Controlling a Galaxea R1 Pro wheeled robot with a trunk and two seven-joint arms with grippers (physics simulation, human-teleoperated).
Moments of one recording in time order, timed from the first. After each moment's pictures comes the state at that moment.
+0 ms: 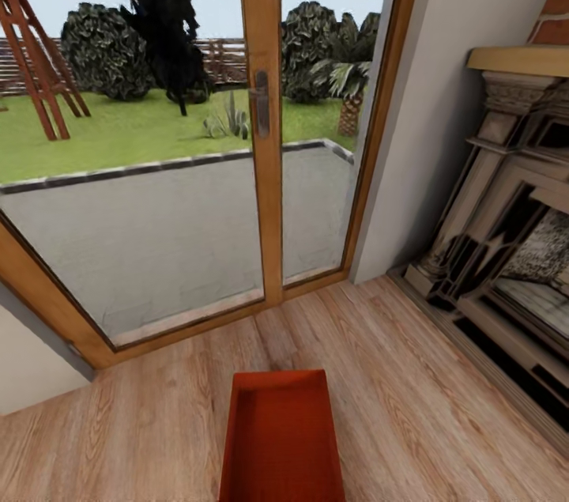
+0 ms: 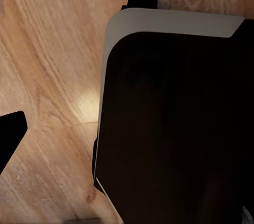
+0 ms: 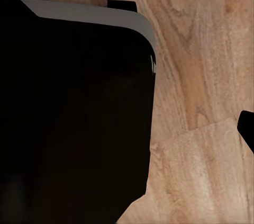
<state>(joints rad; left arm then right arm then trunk) -0.22 0.01 0.06 -0.01 0.08 0.01 0.06 -0.18 0.04 0.63 0.02 -0.58 -0.11 -0.13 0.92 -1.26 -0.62</state>
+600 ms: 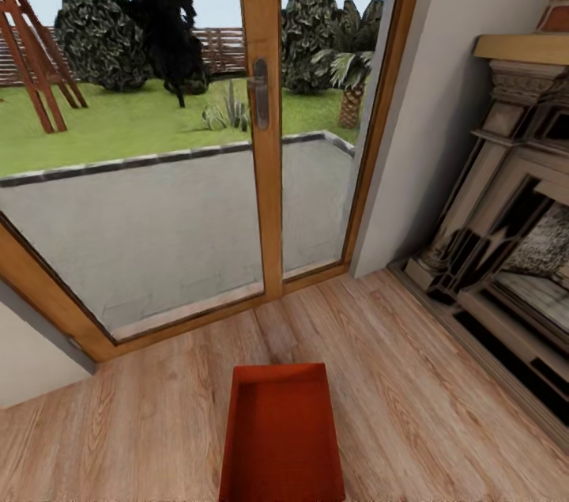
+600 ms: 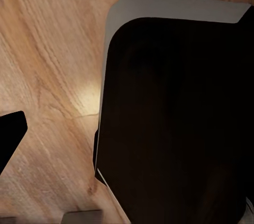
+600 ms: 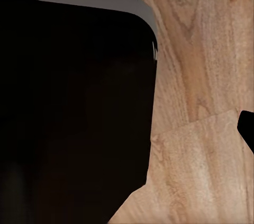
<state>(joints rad) -0.22 0.01 0.06 -0.01 0.08 0.01 0.06 -0.18 0.04 0.63 0.02 -0.58 -0.11 -0.13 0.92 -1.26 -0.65</state>
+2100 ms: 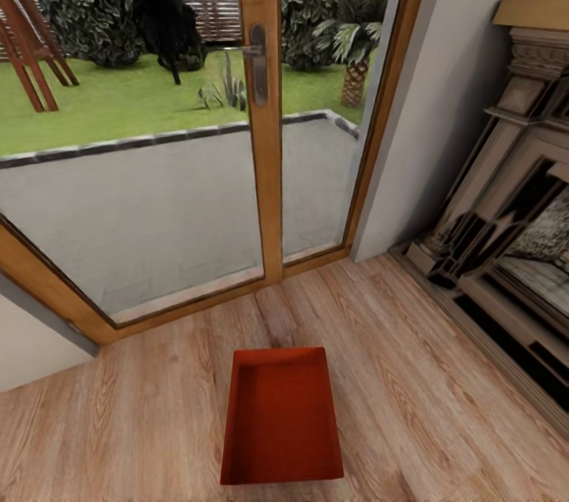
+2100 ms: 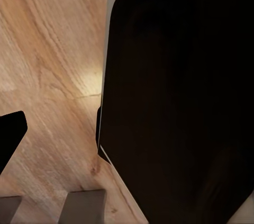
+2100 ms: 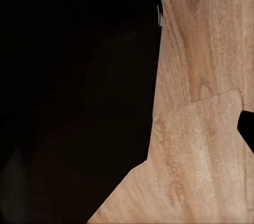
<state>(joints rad) -0.22 0.01 0.06 -0.01 0.08 0.01 0.06 -0.18 0.04 0.63 0.02 -0.58 -0.11 -0.13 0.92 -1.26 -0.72</state>
